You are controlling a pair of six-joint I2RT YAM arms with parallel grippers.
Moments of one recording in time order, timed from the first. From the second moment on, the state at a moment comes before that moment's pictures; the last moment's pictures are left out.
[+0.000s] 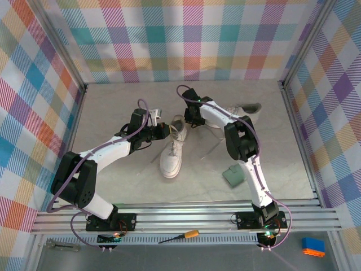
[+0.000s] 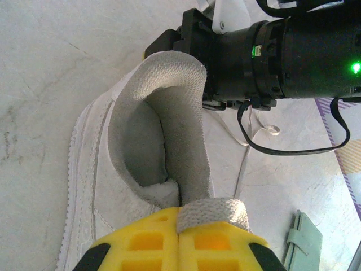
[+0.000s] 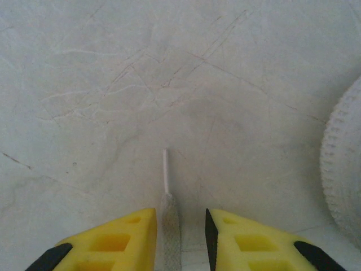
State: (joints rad) left arm -0.42 1.53 0.89 0.03 0.38 -0.52; right arm 0.55 2.41 2.02 -0.78 0.10 0.67
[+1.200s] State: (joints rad) left arm -0.42 1.52 0.89 0.05 0.40 -0.52; right arm 0.59 1.97 1.74 -0.47 -0.08 0.57
